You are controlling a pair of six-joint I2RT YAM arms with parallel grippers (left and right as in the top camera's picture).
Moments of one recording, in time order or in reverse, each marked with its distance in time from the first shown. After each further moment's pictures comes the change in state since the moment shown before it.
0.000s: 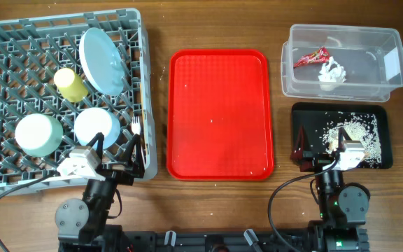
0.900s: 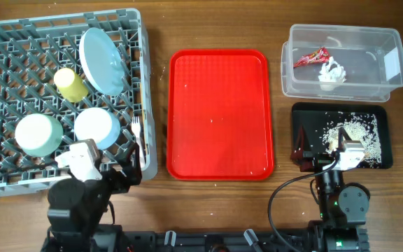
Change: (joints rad) left arm 0.000 0.240 0.294 -0.463 -0.020 -0.001; right arm 0.000 0.000 0.000 0.000 0.000 0.000
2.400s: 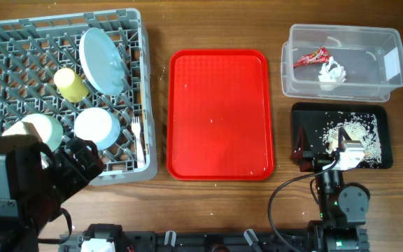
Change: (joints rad) left arm 0.000 0.671 1.102 -0.941 -0.226 -0.245; right arm 0.000 0.002 0.000 0.000 0.000 0.000
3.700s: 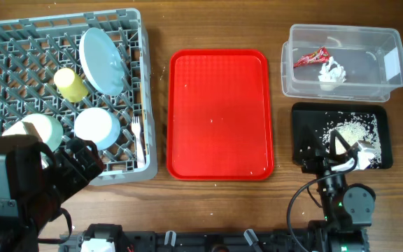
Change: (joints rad) left arm 0.000 0.000 0.000 0.000 0.000 0.000; right arm 0.000 0.002 0.081 -0.098 -0.048 0.382
